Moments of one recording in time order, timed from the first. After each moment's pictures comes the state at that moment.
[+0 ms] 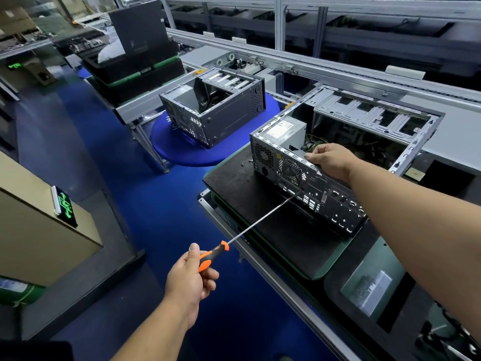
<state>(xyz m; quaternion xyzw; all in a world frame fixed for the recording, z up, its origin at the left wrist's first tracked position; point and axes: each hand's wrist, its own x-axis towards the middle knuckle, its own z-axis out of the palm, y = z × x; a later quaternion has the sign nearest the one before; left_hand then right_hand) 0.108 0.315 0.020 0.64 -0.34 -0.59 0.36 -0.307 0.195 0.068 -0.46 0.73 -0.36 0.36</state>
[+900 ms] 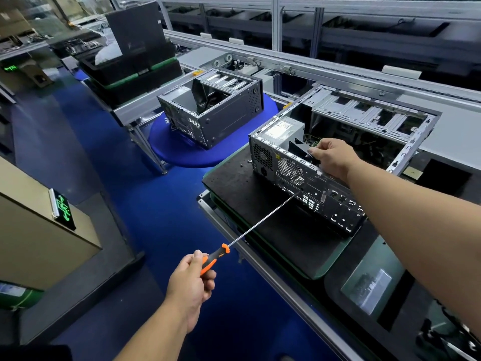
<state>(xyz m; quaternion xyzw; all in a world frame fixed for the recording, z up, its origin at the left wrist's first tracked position) 0.112 0.319 0.021 0.65 -0.35 -0.59 0.32 -0.300 0.203 0.078 -0.44 0.75 -0.39 0.29</state>
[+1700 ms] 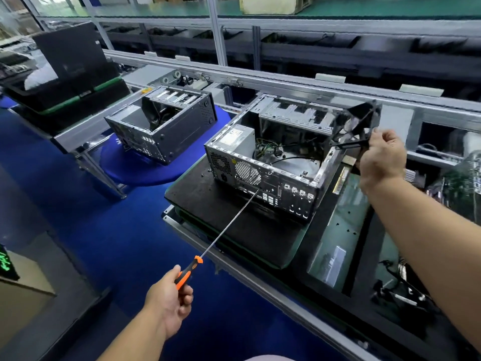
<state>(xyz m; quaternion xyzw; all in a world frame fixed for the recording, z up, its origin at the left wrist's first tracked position) 0.114 0.298 0.003 0.67 -0.28 -0.65 0.22 -0.351 0.357 0.120 -0.12 0.65 -0.74 0.10</state>
